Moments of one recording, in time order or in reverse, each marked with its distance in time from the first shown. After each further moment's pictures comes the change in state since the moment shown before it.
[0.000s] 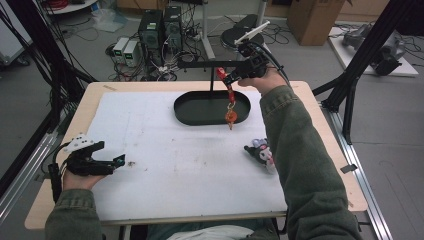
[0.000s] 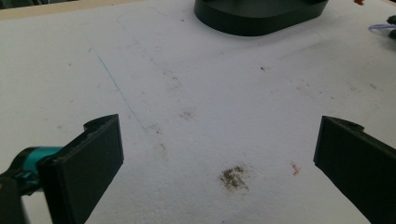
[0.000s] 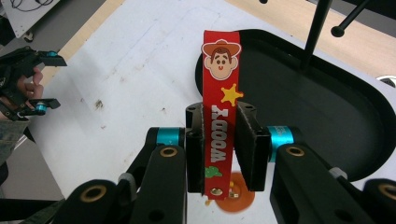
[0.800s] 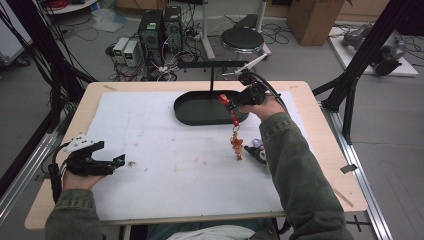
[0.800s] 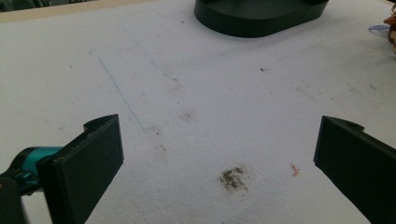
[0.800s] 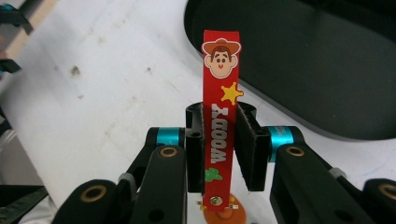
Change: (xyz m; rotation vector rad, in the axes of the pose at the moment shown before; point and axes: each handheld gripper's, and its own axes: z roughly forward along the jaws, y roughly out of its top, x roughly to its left) left arm -0.001 0.000 -0.001 -0.003 0.003 0.005; right arm -0.010 -0.058 0.043 0.059 0.005 0.035
